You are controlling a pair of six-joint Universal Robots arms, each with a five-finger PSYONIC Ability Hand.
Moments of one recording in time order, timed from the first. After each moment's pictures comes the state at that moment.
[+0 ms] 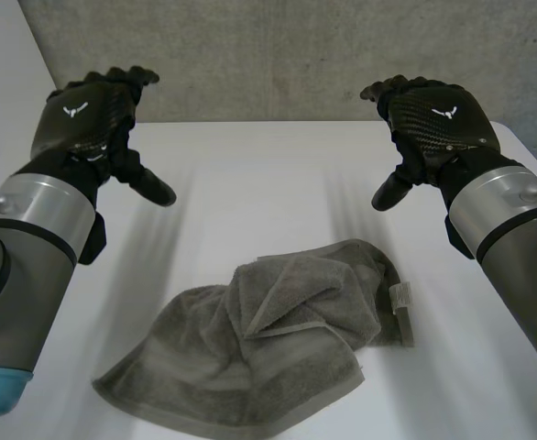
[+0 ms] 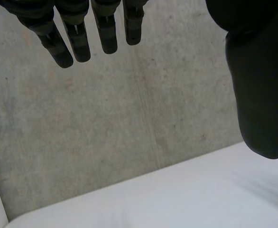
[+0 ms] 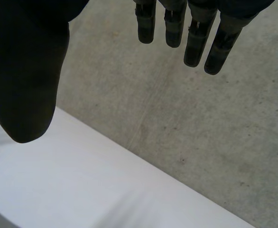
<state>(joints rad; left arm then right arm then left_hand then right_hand) 4.18 -1.61 -1.58 3.25 -1.77 3.09 2.07 -1.48 1.51 -0.04 1.56 3.02 0.25 0.26 0.26 0.25 0.27 0.22 0.25 0.24 0.25 0.06</state>
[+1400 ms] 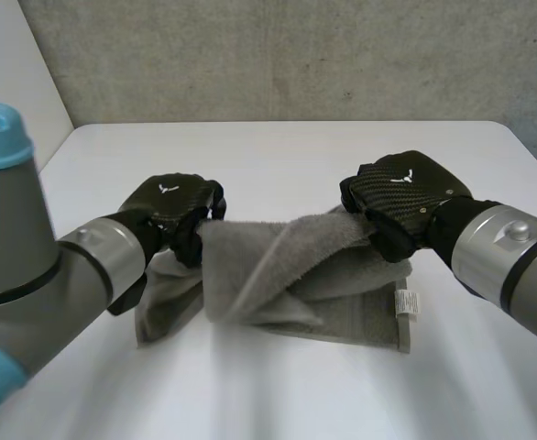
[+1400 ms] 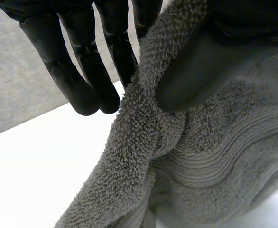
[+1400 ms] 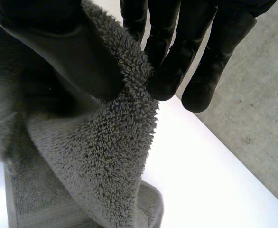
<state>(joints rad) 4.20 -1.78 -1.49 2.94 -1.44 3.22 2.03 -1.49 1.49 0.31 1.30 2.71 1.40 1.44 1.54 1.51 1.45 1.32 1.29 1.33 1.33 1.14</state>
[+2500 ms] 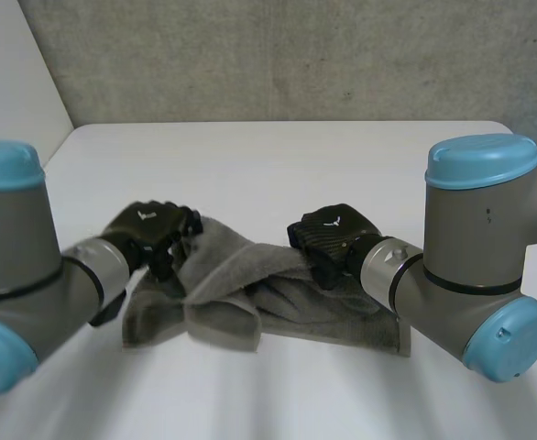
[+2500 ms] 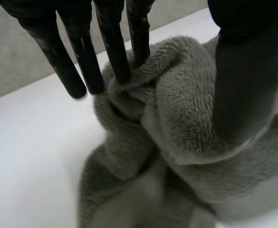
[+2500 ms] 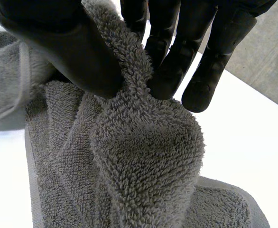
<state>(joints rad) 4.30 -1.88 -1.57 3.02 -1.46 3.30 2.16 -1.08 1.33 0.19 1.35 2.84 0.63 0.62 0.63 0.63 0.63 1.32 1.31 1.34 1.33 1.15</state>
